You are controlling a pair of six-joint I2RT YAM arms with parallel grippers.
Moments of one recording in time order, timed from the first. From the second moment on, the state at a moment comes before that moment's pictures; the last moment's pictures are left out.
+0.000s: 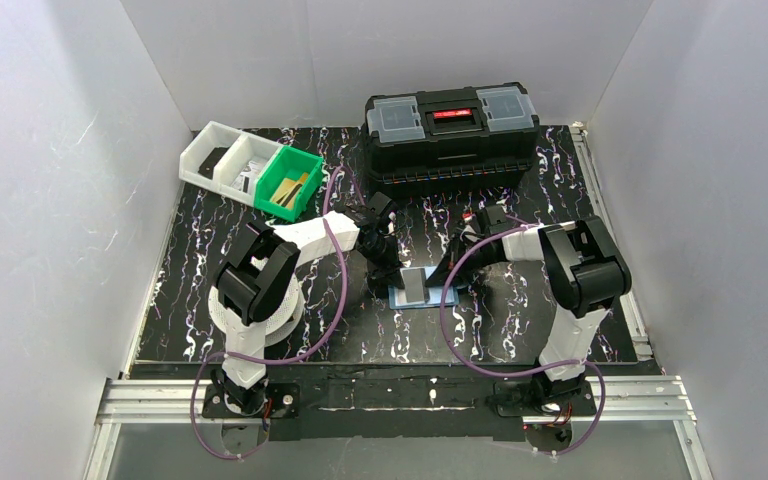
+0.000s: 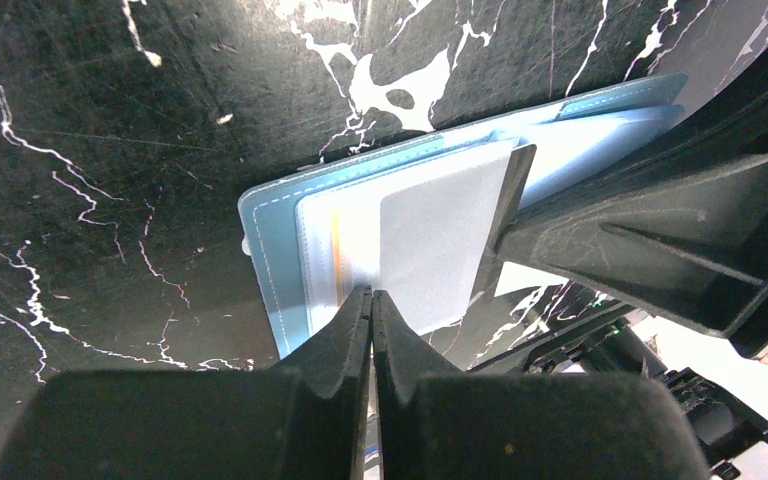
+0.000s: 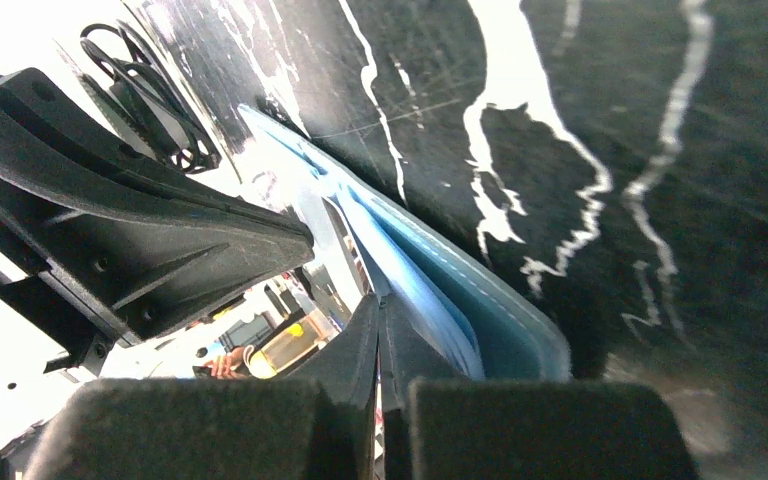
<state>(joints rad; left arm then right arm) -0.69 1.96 1.30 -0.58 0.32 -0.82 0.31 1.85 0.85 -0.14 -0.87 0.71</state>
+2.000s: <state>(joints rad) -0.69 1.98 1.33 -0.60 0.35 -0.82 0.23 1.57 0.79 -0.31 -0.67 0.61</state>
